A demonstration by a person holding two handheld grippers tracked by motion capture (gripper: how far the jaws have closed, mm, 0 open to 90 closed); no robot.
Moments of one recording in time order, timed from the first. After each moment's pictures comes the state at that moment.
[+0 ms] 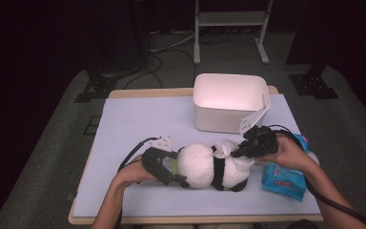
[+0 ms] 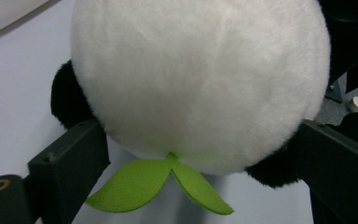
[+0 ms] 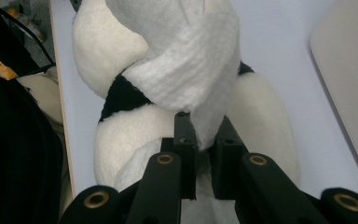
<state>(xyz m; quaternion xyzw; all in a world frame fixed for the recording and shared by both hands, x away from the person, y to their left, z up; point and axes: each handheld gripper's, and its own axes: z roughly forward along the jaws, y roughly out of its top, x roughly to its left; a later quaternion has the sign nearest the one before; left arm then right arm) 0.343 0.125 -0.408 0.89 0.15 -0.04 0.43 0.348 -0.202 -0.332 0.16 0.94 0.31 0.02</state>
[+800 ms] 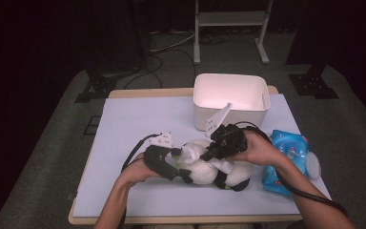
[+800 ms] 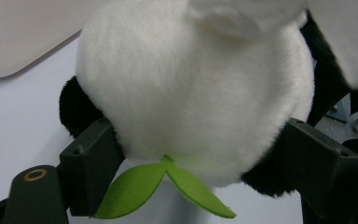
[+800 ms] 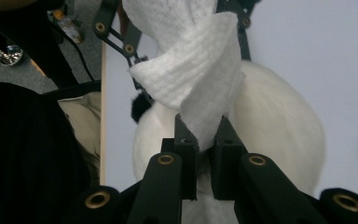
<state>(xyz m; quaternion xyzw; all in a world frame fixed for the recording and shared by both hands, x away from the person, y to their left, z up) 0.340 0.118 -0.391 0.87 0.15 -0.02 0.46 0.341 -0.116 -0.308 0.07 0.94 0.32 -0.01</state>
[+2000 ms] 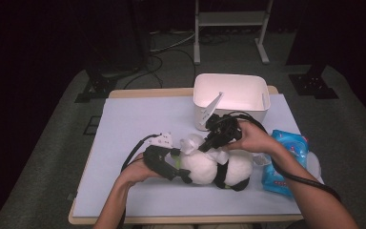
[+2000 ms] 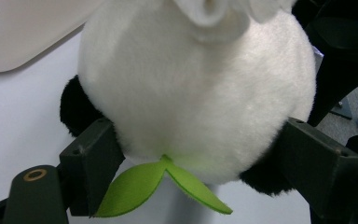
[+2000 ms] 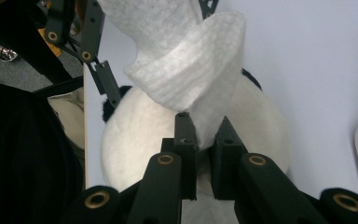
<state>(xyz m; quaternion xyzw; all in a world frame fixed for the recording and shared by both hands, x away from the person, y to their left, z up) 0.341 0.119 -0.394 0.88 0.15 -0.01 0.46 0.376 -0.111 -0.308 0.10 0.95 0.28 -0.03</state>
